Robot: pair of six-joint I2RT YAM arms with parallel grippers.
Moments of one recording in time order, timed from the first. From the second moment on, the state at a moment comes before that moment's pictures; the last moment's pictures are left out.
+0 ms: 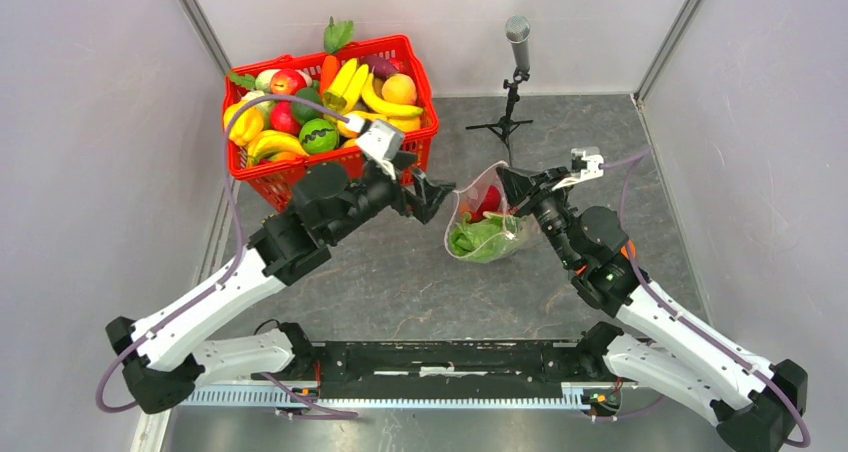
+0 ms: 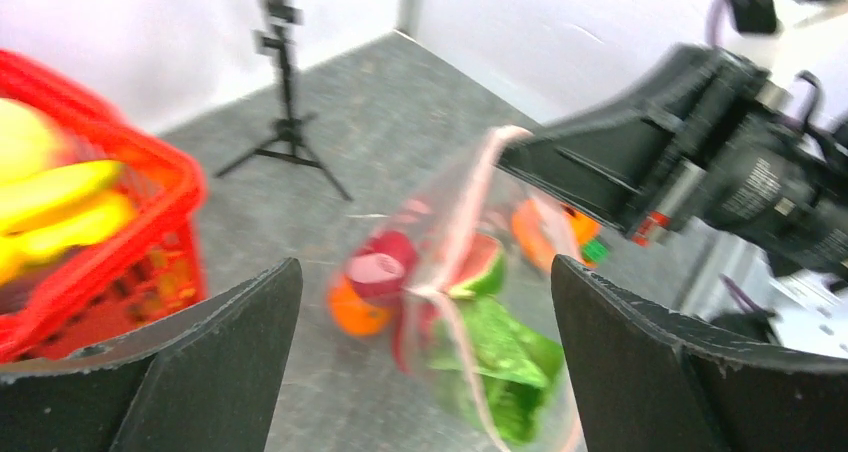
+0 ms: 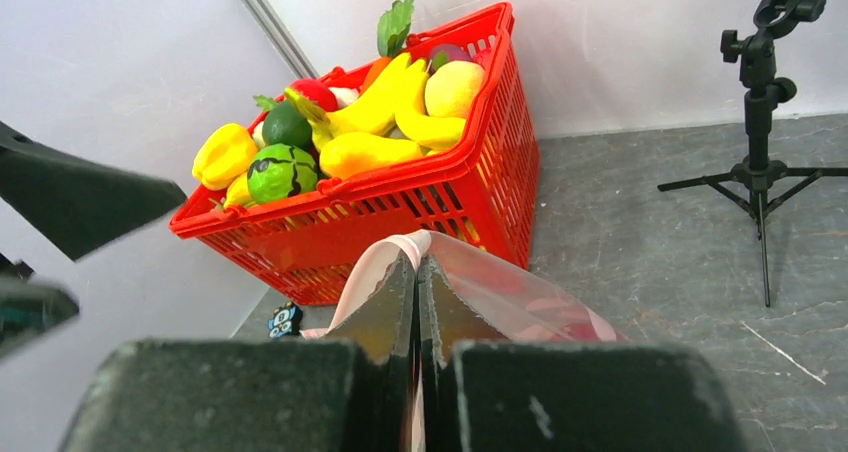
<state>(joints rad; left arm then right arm) -0.91 1.06 1.14 -0.13 -0.02 -0.18 0.73 0.80 0.65 0.34 0.27 0.43</state>
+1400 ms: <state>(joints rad) 0.10 1.37 1.47 -0.49 -0.20 -0.21 0.73 0.80 0.61 0.35 0.19 0.44</state>
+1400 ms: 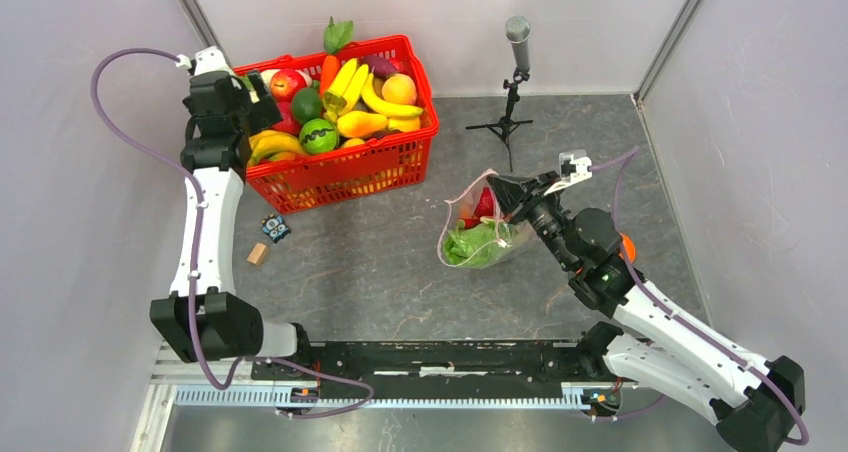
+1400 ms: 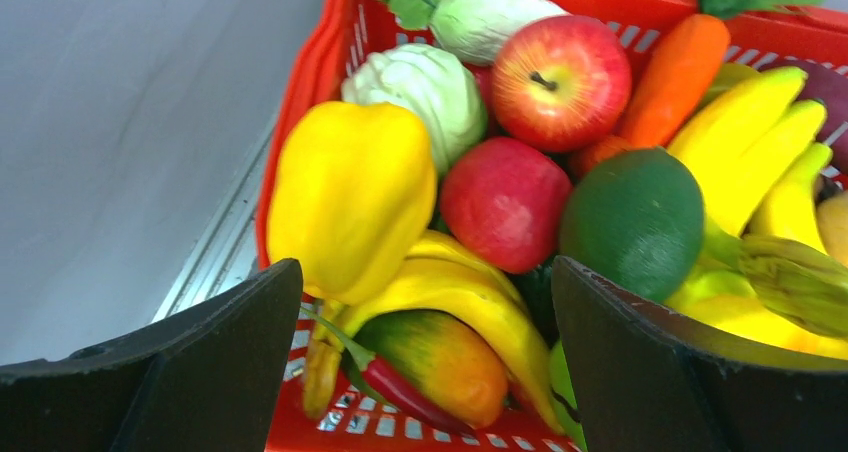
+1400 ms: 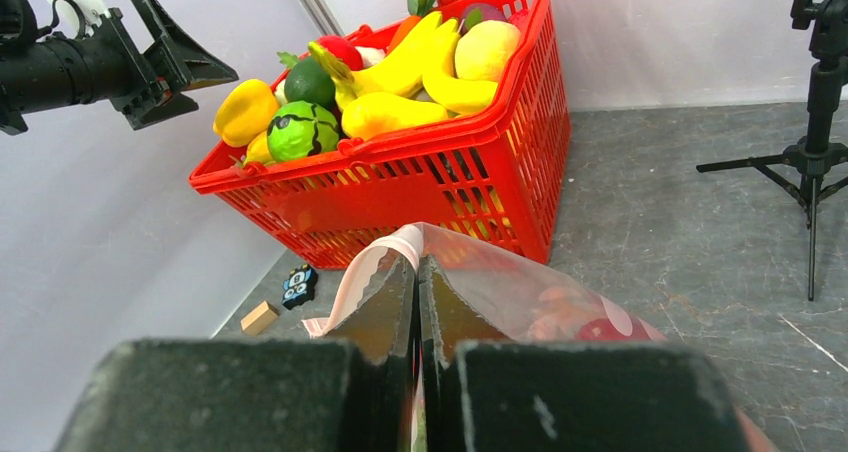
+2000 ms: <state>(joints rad) 0.24 1.58 1.56 -0.46 -0.02 -0.04 0.73 0.82 0.61 0.36 0.18 0.43</state>
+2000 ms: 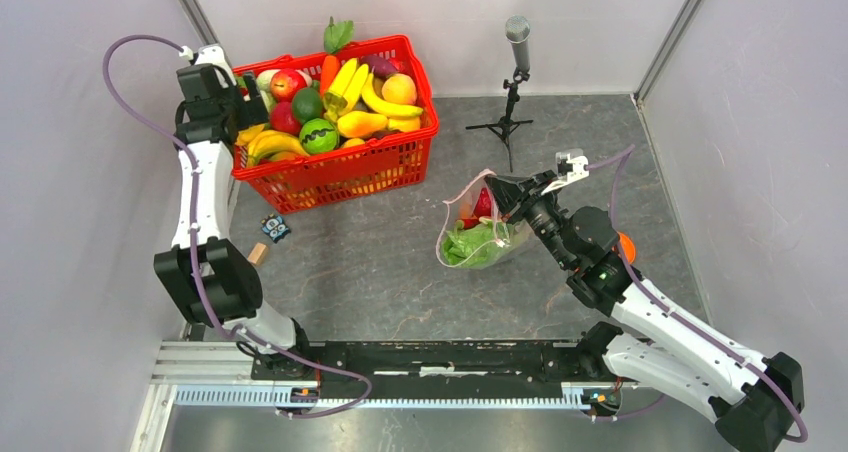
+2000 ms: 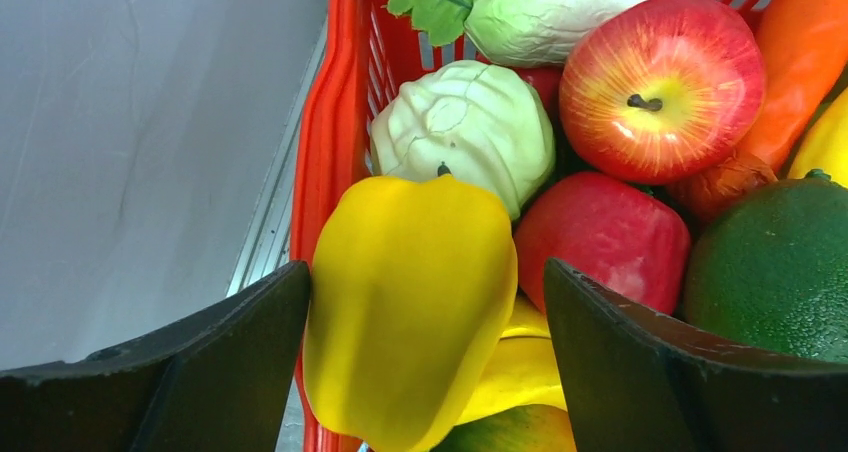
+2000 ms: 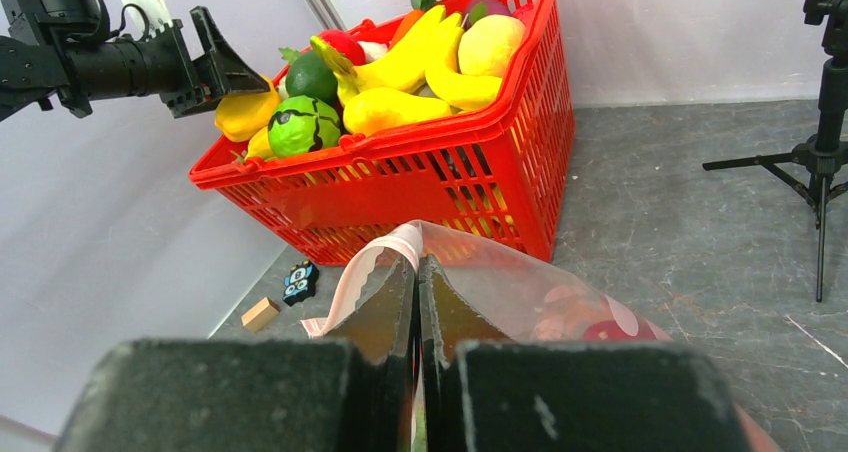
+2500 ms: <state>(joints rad) 0.27 1.61 1.59 -0.46 0.06 -0.02 0.73 0.82 0.61 0.36 0.18 0.43</state>
